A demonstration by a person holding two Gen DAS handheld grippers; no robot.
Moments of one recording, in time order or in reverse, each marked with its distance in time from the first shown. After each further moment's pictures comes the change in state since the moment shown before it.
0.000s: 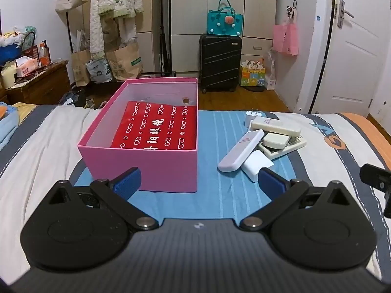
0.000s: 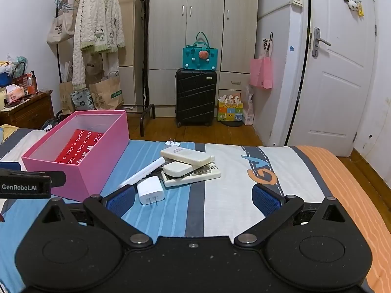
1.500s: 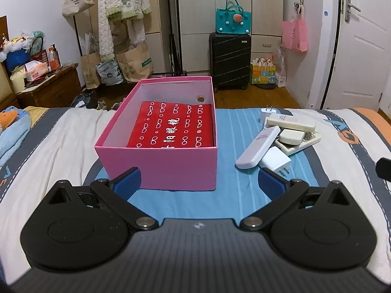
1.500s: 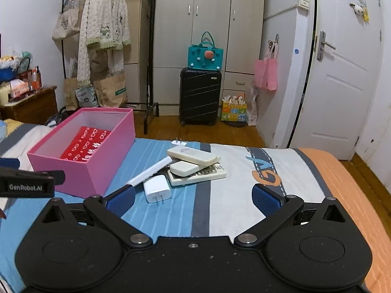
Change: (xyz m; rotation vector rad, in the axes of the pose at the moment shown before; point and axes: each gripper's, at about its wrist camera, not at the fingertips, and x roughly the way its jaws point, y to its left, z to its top) left arm -0.002 0.011 -0.003 0.024 0.003 0.058; right arm -0.005 0.012 0.003 -0.023 0.011 0.017
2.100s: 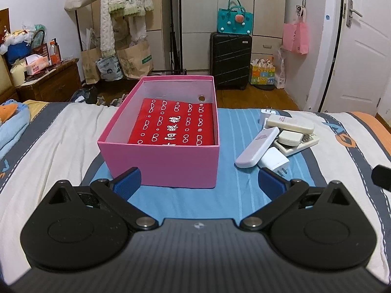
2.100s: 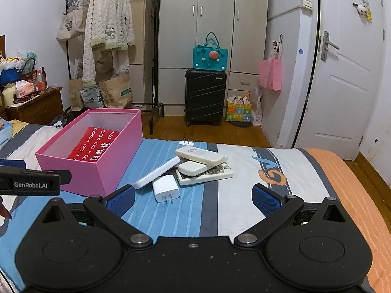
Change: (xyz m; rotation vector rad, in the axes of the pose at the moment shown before) left arm -0.005 0.006 0.000 -0.031 0.005 -0.016; right arm -0.007 0.006 -0.001 0.000 0.004 0.021
